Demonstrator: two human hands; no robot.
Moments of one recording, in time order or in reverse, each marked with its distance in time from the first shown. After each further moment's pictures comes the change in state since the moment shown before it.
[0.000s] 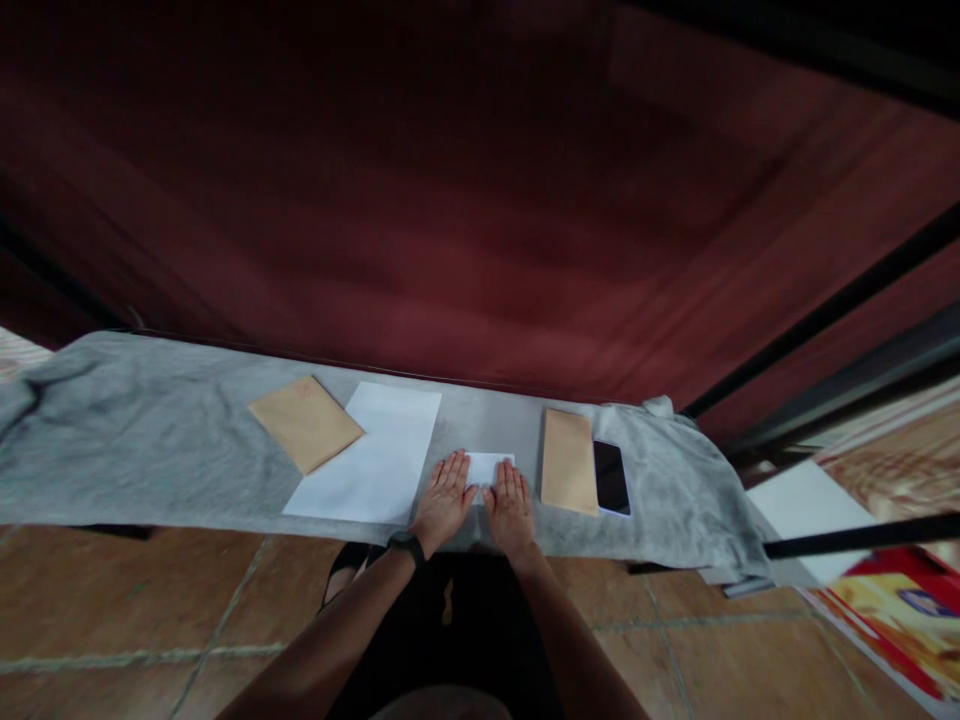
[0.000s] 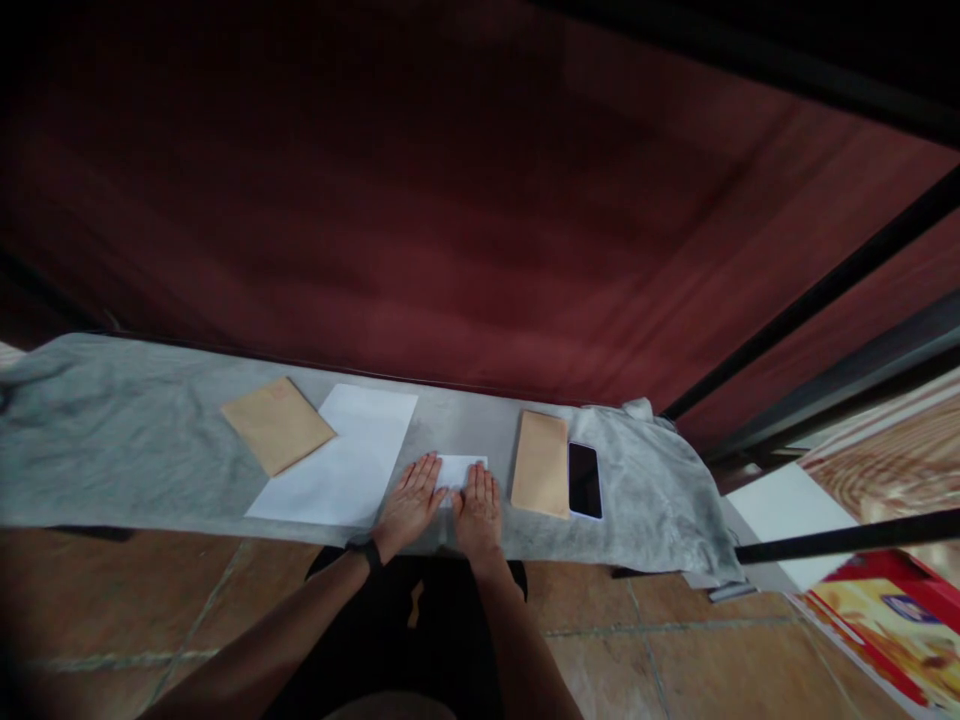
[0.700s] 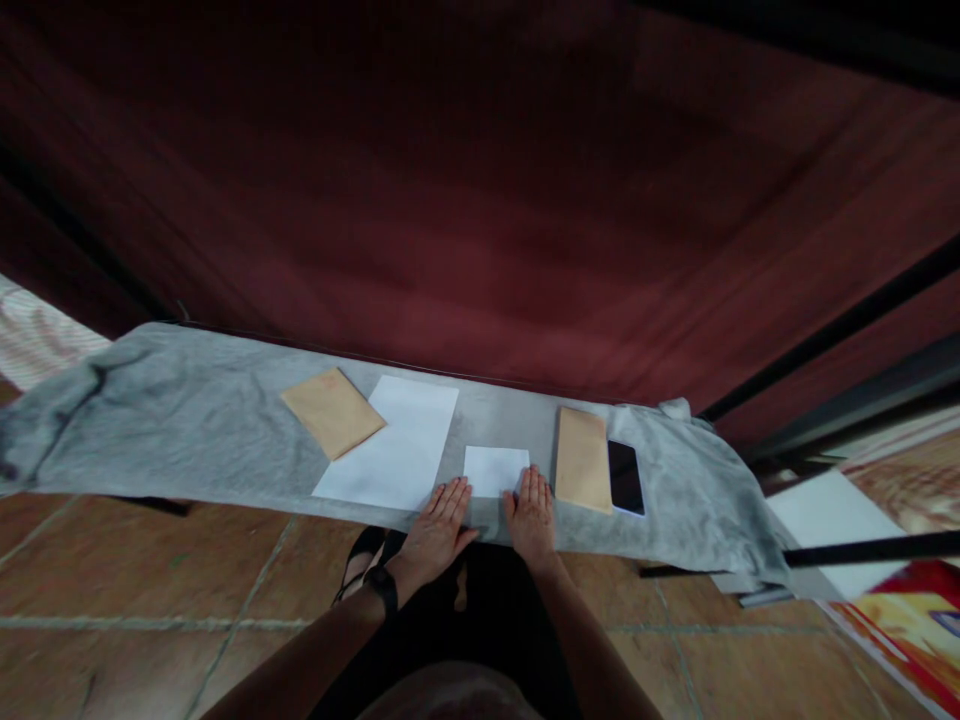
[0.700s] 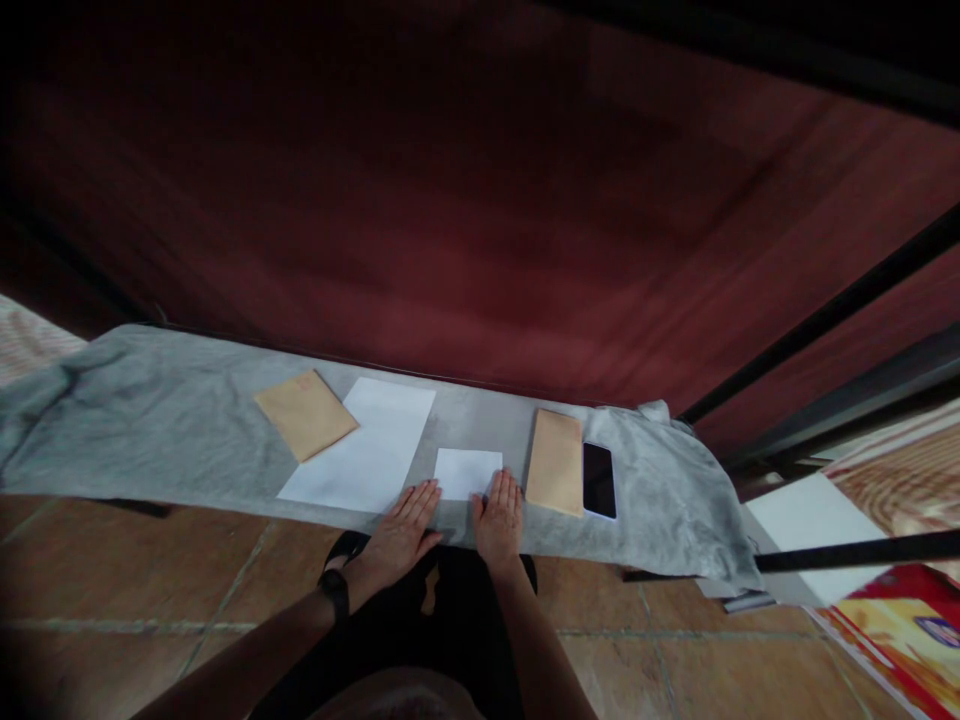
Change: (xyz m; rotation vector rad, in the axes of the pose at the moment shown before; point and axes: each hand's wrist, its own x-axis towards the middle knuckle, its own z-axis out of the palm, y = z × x) left_hand -0.072 -0.008 -0.040 -0.003 -0.060 0.157; right_hand -0.023 0.004 -0.005 0.002 0.074 0.066
